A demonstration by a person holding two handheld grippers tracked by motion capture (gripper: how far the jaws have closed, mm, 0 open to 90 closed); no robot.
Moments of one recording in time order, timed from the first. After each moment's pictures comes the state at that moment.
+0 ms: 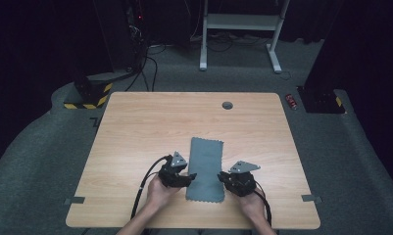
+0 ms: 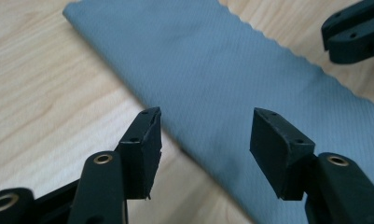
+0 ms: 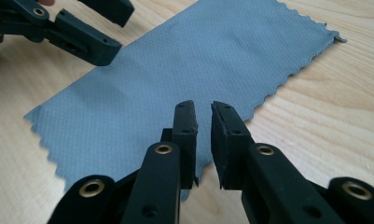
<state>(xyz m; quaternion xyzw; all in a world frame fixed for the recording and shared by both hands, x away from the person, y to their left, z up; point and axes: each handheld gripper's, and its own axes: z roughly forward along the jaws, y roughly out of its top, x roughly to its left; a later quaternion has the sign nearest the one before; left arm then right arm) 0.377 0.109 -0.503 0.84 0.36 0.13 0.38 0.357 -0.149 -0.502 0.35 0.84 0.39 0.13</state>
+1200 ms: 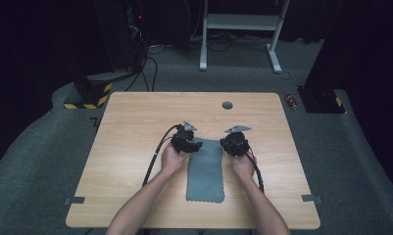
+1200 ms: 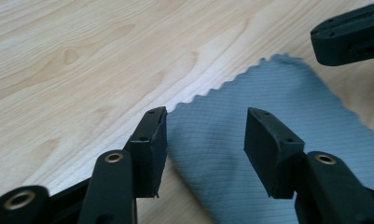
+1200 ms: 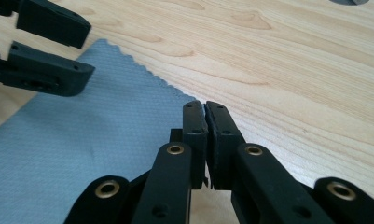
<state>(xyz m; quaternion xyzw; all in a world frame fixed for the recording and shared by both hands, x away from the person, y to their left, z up) 0.492 0.086 -0.500 0.83 0.41 0.15 0.35 0.483 -0.135 -0.498 0.44 0.81 0.35 0.17</state>
